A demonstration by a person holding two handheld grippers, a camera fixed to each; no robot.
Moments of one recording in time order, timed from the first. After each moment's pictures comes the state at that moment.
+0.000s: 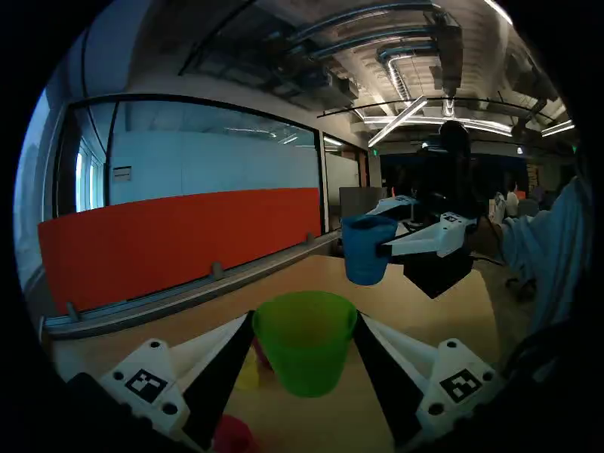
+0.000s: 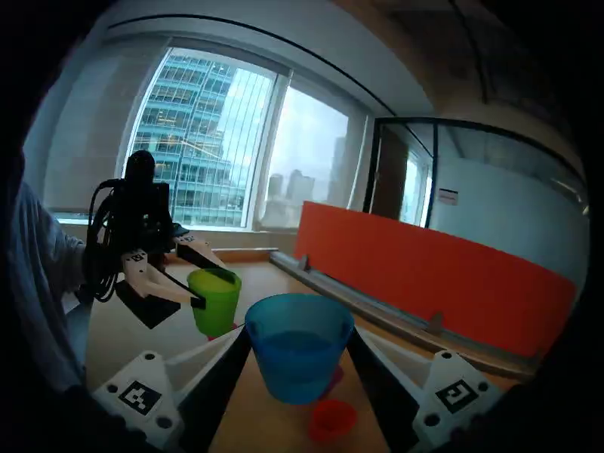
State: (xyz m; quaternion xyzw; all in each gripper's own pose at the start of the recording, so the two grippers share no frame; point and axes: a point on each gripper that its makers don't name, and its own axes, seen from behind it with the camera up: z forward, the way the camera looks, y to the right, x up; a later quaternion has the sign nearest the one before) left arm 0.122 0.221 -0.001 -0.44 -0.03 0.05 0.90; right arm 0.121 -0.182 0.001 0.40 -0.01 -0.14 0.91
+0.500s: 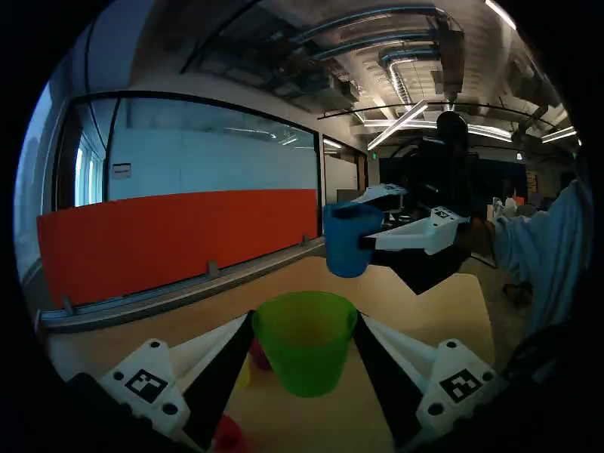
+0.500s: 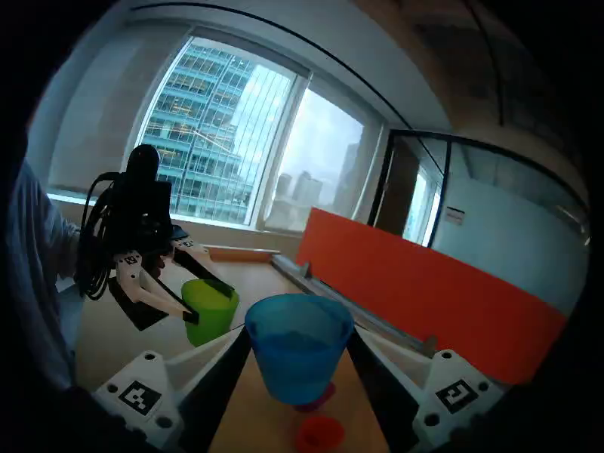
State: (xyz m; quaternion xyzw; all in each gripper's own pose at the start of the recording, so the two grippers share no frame) left arm 0.120 0.225 -0.009 -0.44 -0.04 0.04 0.90; right arm 0.138 -0.200 0.008 0.41 0.01 -0.19 0.89
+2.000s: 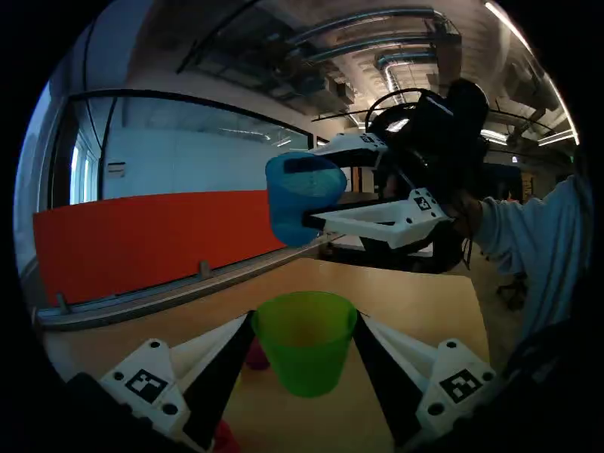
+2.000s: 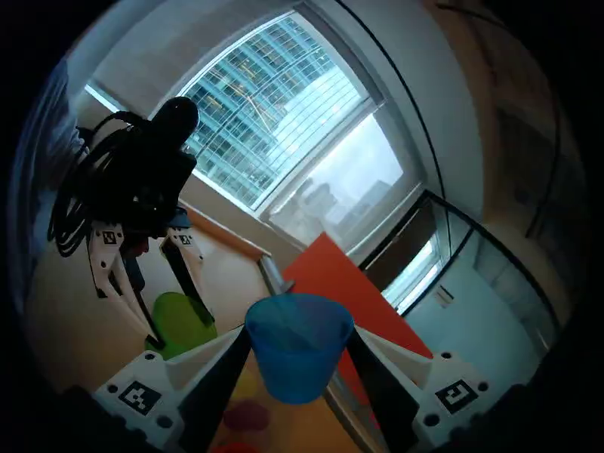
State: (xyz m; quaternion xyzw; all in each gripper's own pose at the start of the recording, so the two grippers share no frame) left arm 0.117 0.234 -0.017 -0.46 -0.03 0.03 0.89; right arm 0.183 -0.254 0.023 0.39 0.12 -0.39 0.83
